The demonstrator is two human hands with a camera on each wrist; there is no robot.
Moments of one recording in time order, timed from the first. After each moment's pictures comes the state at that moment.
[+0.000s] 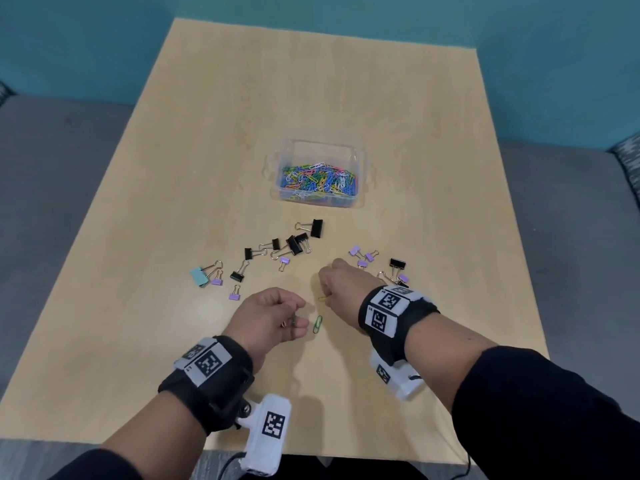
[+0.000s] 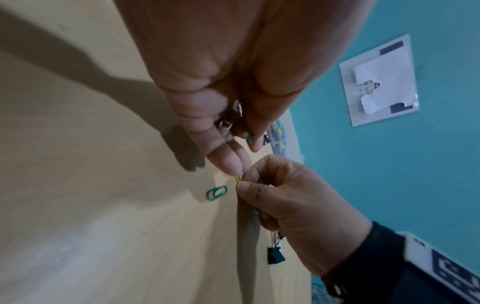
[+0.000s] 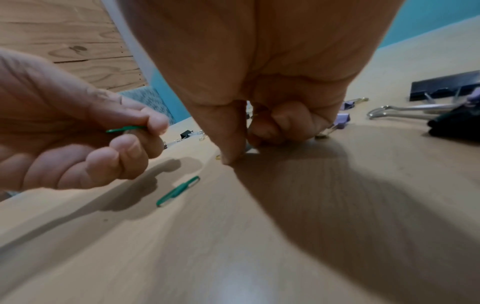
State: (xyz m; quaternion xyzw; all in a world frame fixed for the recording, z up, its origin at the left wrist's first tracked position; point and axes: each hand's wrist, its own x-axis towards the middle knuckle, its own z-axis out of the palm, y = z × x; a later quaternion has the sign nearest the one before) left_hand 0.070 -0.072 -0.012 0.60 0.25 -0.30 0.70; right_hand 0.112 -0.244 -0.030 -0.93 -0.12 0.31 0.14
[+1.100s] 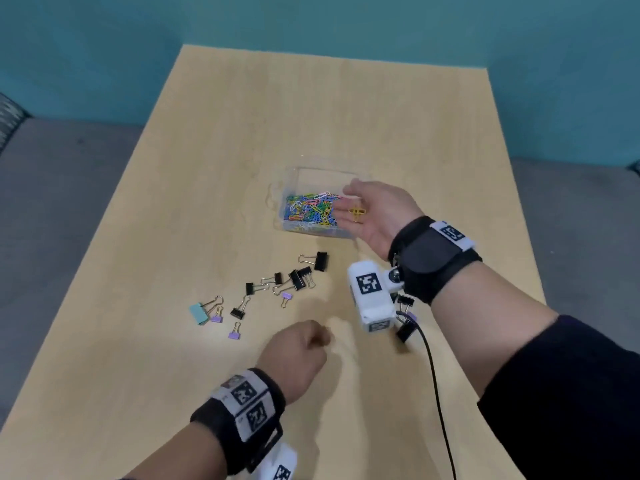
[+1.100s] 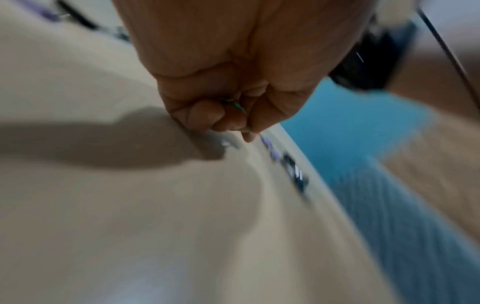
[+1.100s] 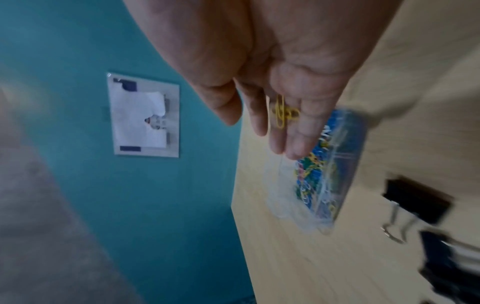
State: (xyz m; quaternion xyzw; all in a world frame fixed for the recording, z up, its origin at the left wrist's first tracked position) left_hand 0.086 -0.103 -0.020 0.84 0.04 -0.32 0.43; right_hand 0.239 -0.264 0.051 -0.57 0.27 0.18 0.76
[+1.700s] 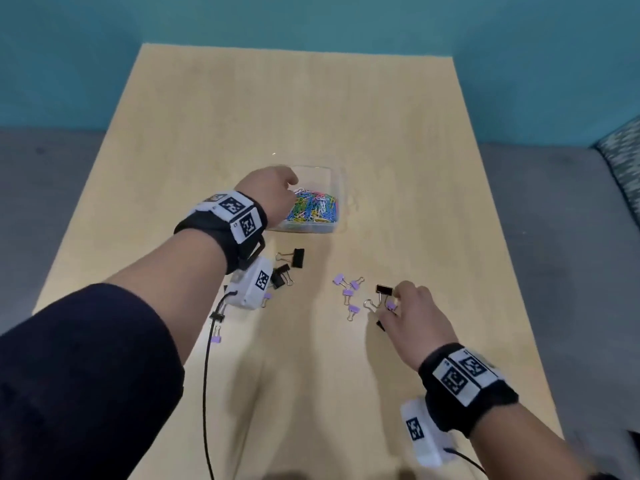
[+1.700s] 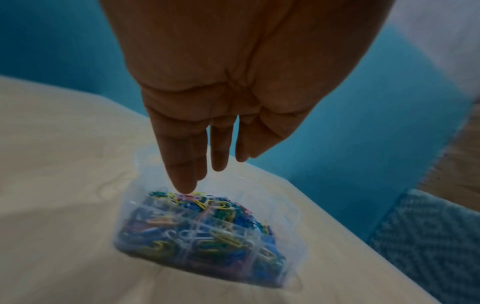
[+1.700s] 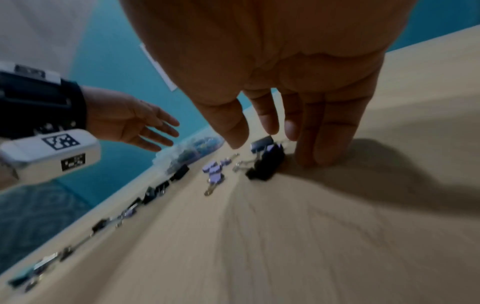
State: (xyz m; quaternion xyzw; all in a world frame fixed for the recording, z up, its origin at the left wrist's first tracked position) left_hand 0.285 -0.126 0.044 0.95 -0.07 -0.18 0.26; right_hand 0.079 -0.330 -0.009 -0.93 0.20 0.18 0.25
